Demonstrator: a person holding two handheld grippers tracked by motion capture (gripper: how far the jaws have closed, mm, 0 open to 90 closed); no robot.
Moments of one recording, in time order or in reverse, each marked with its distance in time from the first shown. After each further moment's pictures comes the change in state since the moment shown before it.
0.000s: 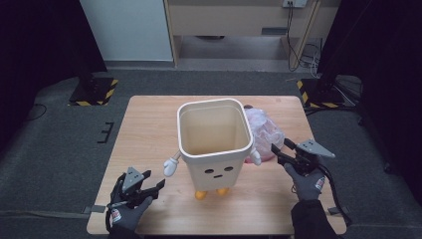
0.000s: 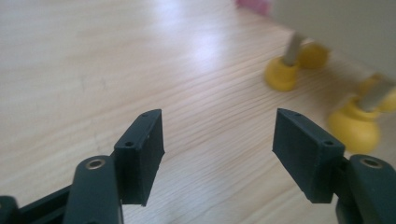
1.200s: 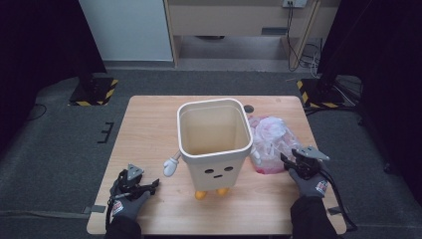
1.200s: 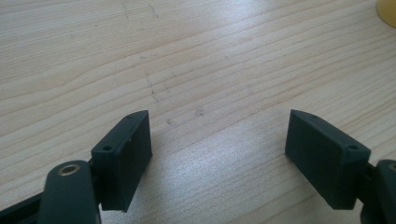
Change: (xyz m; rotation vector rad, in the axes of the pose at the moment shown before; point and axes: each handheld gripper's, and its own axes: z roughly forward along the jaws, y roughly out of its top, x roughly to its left) left arm 0.029 -0.019 0.030 0.173 0.122 -0.004; right arm -0.032 -0.044 0.009 0.201 -0.155 -0.057
